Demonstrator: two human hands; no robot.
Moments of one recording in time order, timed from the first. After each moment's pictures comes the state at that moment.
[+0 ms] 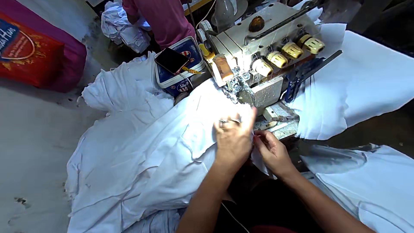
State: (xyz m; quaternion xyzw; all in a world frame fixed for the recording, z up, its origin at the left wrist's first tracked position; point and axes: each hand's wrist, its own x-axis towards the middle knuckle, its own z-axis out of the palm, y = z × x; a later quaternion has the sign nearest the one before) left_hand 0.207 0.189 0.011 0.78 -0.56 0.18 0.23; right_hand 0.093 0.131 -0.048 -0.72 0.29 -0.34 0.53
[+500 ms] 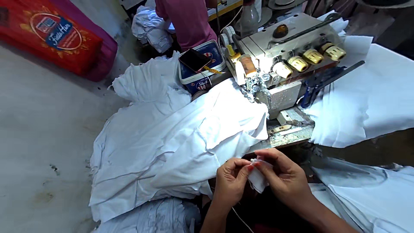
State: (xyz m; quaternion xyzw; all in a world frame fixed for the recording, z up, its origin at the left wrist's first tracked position) left_hand 0.171 0.295 -0.002 0.58 -0.35 -0.20 0.70; right_hand 0.082 0.179 -0.014 -0.70 0.07 -0.43 0.57
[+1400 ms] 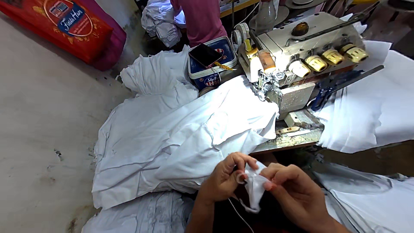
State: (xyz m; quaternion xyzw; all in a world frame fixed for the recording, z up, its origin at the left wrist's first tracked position) left_hand 0.213 0.313 0.005 0.43 -0.55 -0.27 0.66; right_hand 0.074 0.193 -0.001 -0.68 -0.06 -0.42 0.60
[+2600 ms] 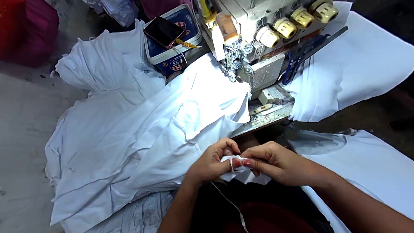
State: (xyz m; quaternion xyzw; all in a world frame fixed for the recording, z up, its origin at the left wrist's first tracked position) left_hand 0.224 0.286 -0.008 0.47 -0.50 -0.48 0.55; right_hand 0.059 0.133 0.003 -0.79 -0.03 -0.11 0.60
